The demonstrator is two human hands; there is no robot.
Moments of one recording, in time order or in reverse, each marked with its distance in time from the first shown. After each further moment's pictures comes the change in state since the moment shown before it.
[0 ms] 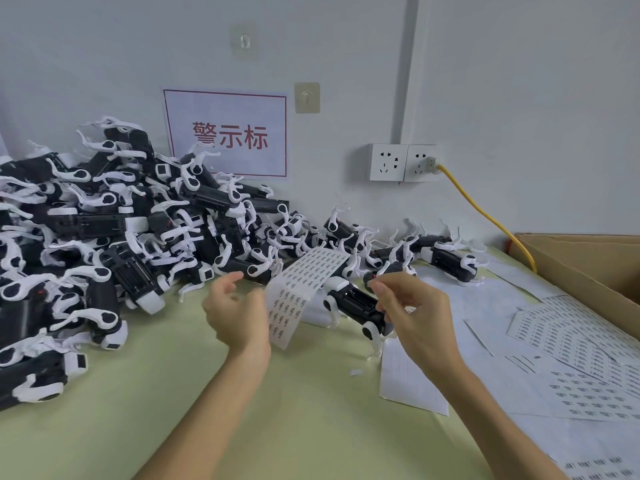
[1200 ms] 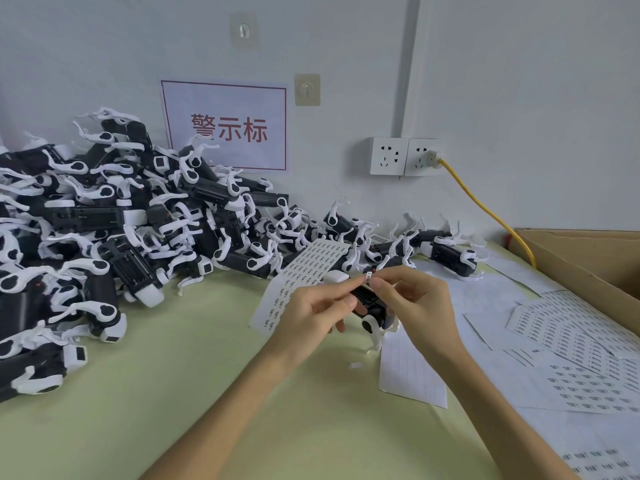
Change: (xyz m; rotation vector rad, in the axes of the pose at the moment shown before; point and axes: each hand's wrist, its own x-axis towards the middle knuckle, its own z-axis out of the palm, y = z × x) left_hand -0.039 -0.001 0.006 0.002 -1.130 0.207; right_hand 0.003 -0.009 -0.006 0.192 -0.077 0.127
